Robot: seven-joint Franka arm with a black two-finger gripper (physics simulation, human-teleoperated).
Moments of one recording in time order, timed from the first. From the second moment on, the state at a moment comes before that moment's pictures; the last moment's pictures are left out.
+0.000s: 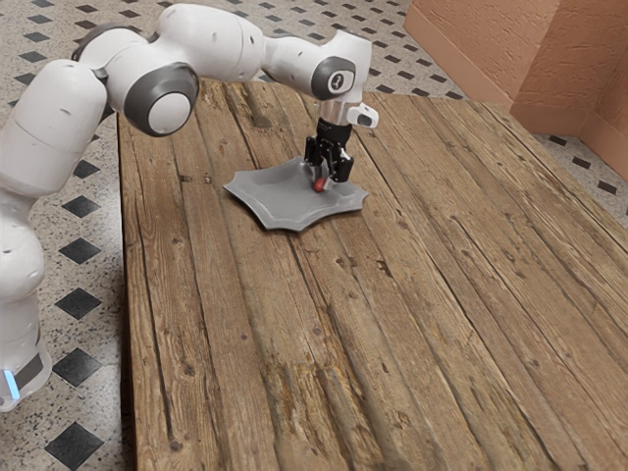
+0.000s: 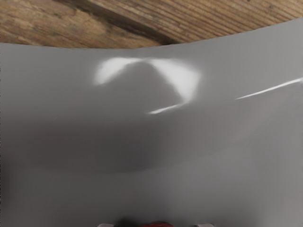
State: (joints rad) arm 0.33 0.50 0.13 -1.38 -0.20 1.79 0.13
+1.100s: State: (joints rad) arm 0.14 0.38 -0.05 -1.09 -0.12 1.54 0.11
